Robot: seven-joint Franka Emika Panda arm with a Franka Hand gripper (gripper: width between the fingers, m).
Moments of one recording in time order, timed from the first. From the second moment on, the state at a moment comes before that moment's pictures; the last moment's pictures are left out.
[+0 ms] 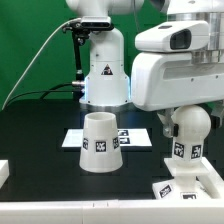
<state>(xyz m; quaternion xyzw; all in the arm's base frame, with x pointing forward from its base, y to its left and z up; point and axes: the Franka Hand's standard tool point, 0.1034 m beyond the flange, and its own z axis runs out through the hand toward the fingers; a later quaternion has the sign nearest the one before) 0.616 0.102 0.115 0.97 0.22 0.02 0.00</state>
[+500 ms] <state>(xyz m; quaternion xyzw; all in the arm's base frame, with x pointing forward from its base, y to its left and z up) 0.618 0.102 0.114 1.00 0.09 0.03 0.00</state>
